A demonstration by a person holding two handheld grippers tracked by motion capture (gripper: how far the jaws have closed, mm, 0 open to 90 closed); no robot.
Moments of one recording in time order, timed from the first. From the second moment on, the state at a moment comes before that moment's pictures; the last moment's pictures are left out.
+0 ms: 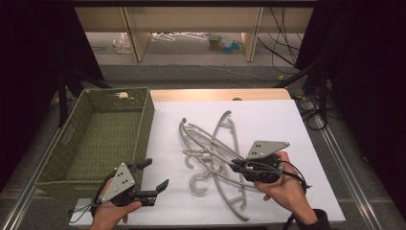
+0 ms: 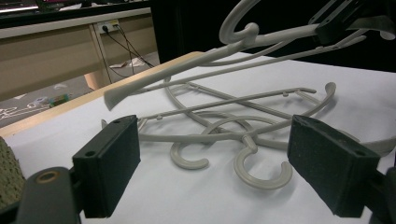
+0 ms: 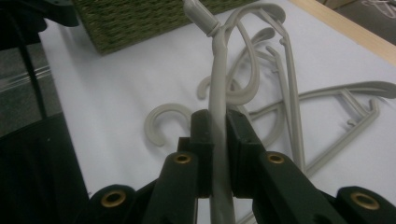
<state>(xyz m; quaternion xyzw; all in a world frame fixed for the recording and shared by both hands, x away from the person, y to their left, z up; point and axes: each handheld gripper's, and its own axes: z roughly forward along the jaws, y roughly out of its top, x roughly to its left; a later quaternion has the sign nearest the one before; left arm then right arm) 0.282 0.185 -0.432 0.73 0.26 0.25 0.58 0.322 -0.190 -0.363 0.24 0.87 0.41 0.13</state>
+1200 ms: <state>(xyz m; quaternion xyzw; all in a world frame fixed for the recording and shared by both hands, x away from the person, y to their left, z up) 0.316 0.123 -0.452 0.86 0.08 0.22 0.46 0.297 -0.173 -0.381 0.14 0.89 0.44 0.00</state>
